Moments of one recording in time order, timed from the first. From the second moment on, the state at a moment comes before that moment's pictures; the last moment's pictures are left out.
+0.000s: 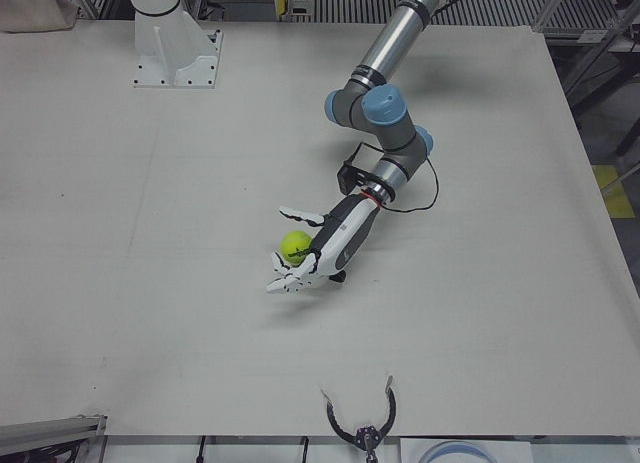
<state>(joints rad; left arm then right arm) -0.89 -1.74 -1.52 -0.25 1.44 0.32 1.48 -1.40 1.45 -3.29 -1.49 0.10</state>
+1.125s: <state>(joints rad) -1.27 -1.61 -1.52 -0.34 1.59 0.18 1.48 -1.40 1.45 -3.29 -1.49 0.10</state>
